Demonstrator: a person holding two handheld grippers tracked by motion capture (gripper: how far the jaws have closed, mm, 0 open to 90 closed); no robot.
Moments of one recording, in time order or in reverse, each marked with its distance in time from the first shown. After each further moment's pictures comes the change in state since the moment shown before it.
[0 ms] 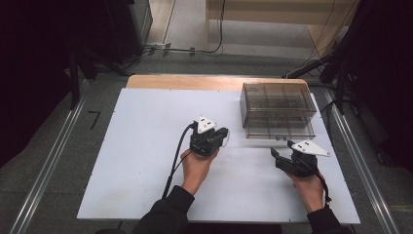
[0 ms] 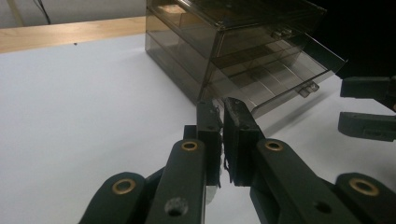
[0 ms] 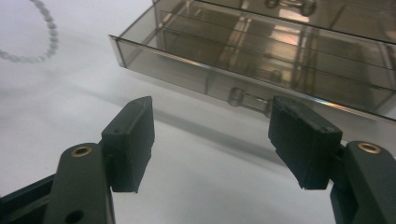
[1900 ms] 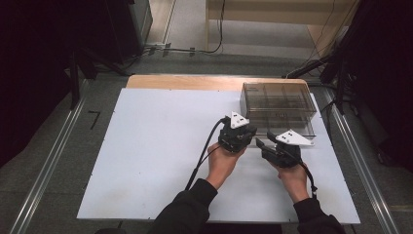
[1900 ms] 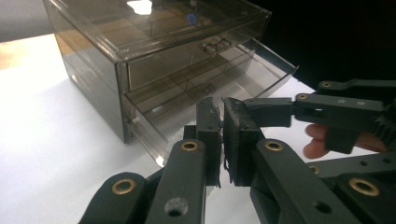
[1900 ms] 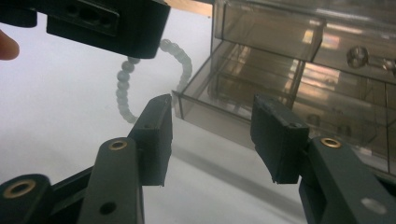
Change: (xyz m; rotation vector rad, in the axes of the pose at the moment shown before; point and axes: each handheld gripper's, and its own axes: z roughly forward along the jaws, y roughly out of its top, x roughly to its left) left arm -0.053 0.025 0.043 0.019 -0.112 0.075; right arm 0.028 0.028 0.023 -0.064 0.104 -0.027
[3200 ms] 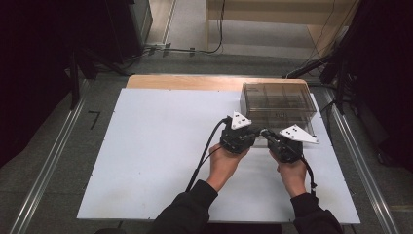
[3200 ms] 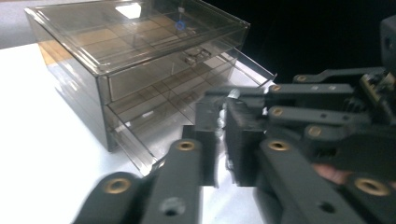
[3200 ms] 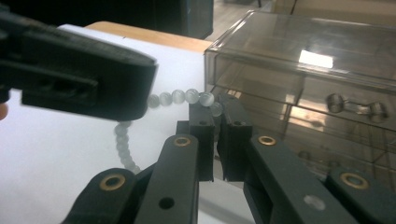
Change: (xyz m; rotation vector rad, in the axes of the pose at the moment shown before) left arm -0.005 0.004 -0.007 -0.020 -0.042 -0.007; right arm -0.006 0.014 -0.004 -0.109 -0.017 0.048
